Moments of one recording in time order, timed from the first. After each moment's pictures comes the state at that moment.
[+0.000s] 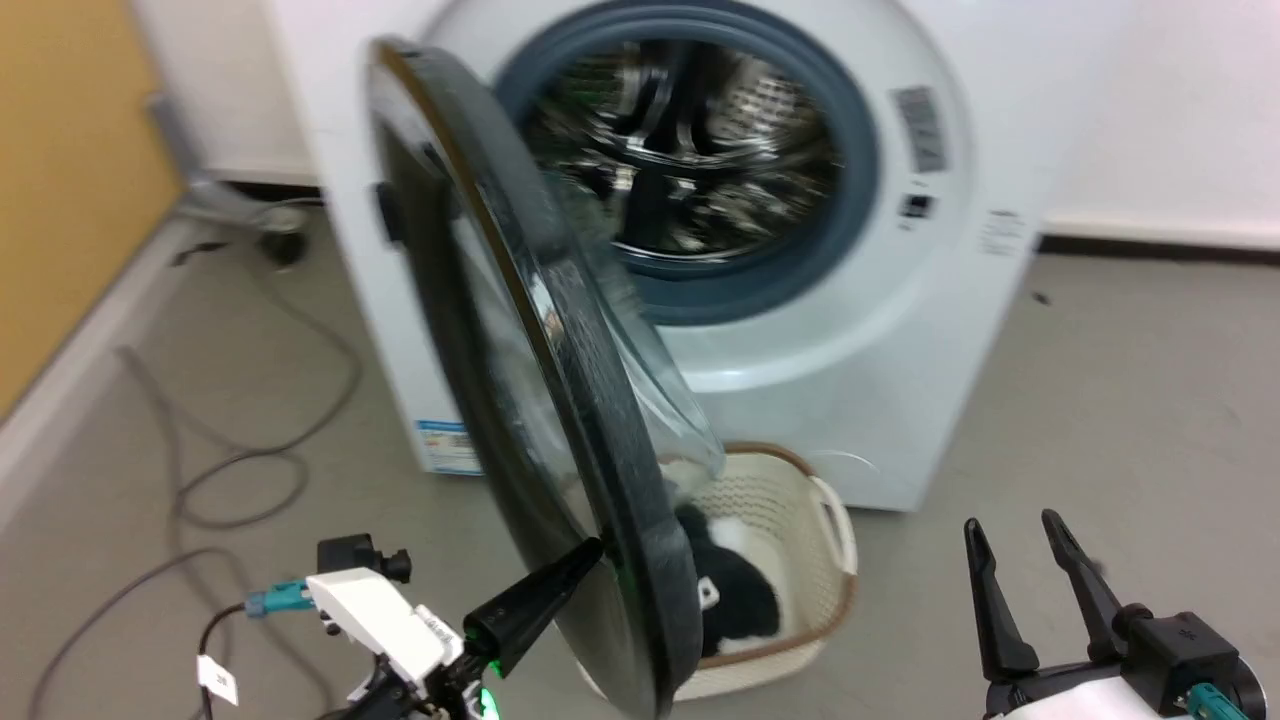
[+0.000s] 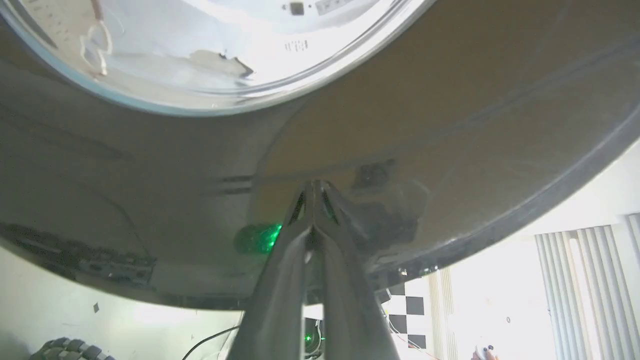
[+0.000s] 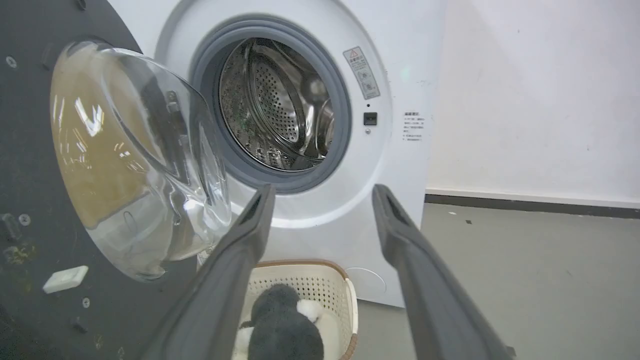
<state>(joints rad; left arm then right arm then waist) -0.04 0.05 -0.06 -0.01 -1.56 0.11 0.69 0.05 -0.05 0.02 0.09 0.12 0.13 -0.26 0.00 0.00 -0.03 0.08</state>
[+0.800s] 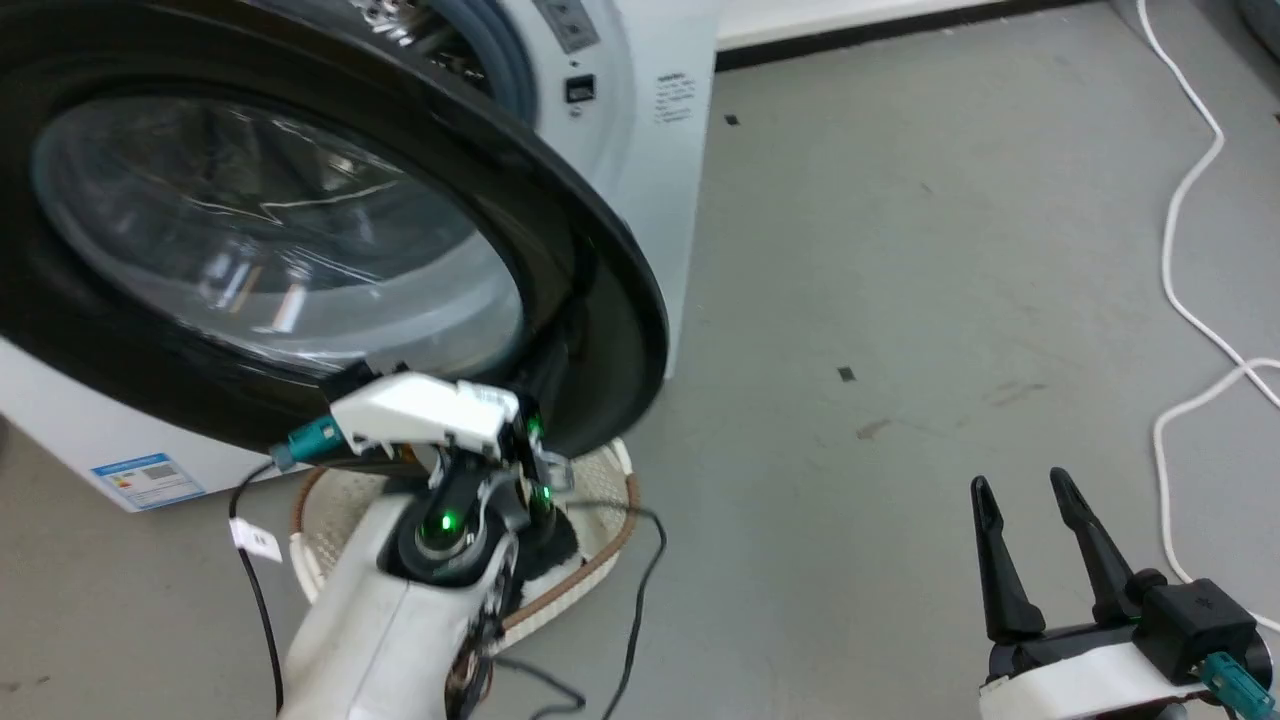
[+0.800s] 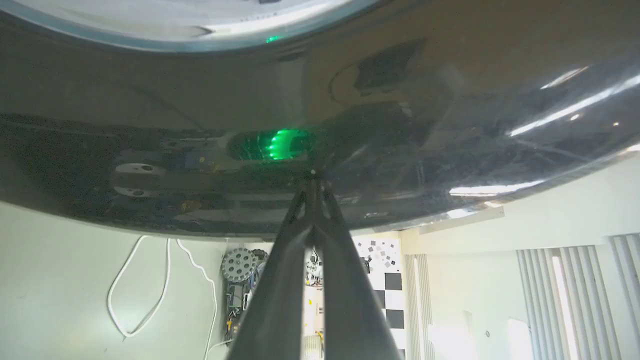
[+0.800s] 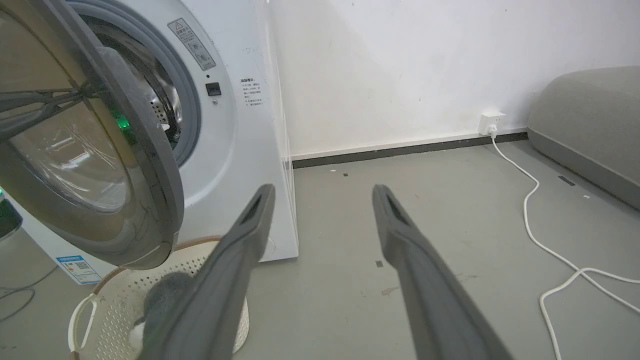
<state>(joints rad) -0.51 0.05 -0.29 0.42 -1.75 -0.05 0.07 0.00 -0.05 0.01 0.07 0.14 0.13 -0.26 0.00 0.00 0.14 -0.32</state>
